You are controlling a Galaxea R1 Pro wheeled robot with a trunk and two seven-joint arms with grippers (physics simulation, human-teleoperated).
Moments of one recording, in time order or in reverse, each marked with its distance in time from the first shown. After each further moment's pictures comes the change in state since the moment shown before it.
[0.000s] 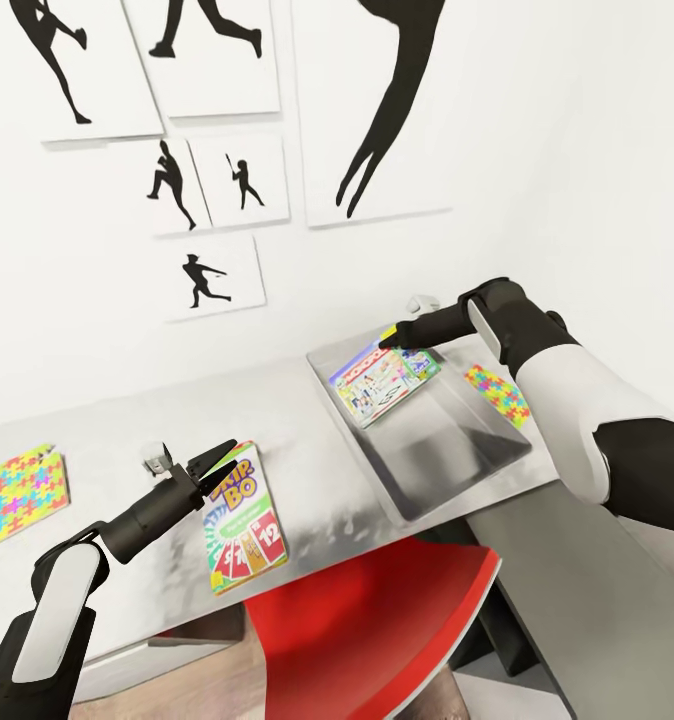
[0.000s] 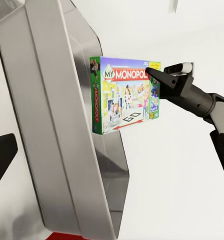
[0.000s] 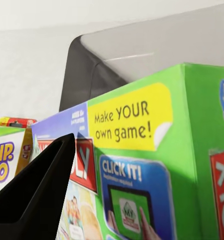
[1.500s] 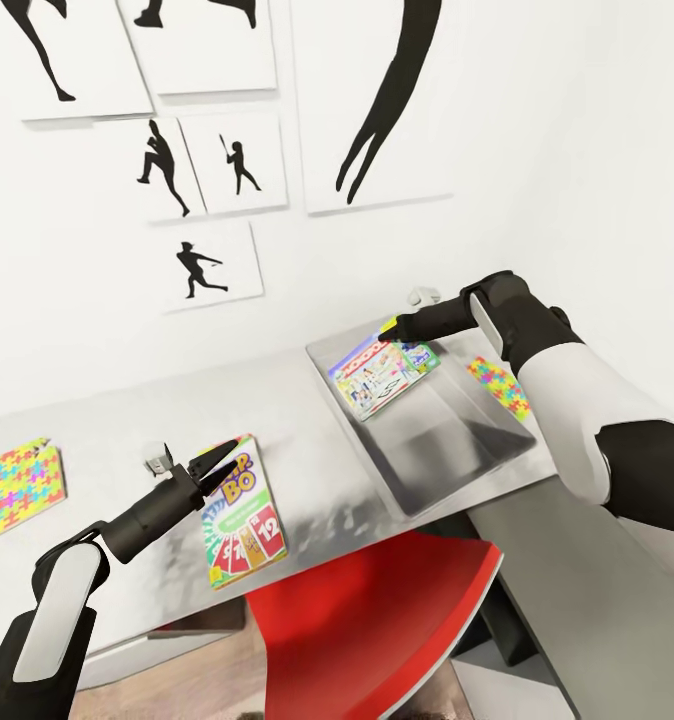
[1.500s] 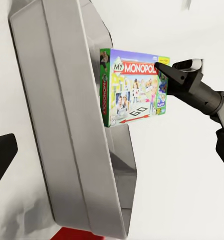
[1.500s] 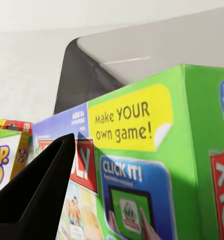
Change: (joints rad) left arm -0.001 0.000 -0.002 0.001 -0.004 -0.002 0.006; right arm 0.004 -0.003 -0.003 -0.050 -0.001 -0.001 0.006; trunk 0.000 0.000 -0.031
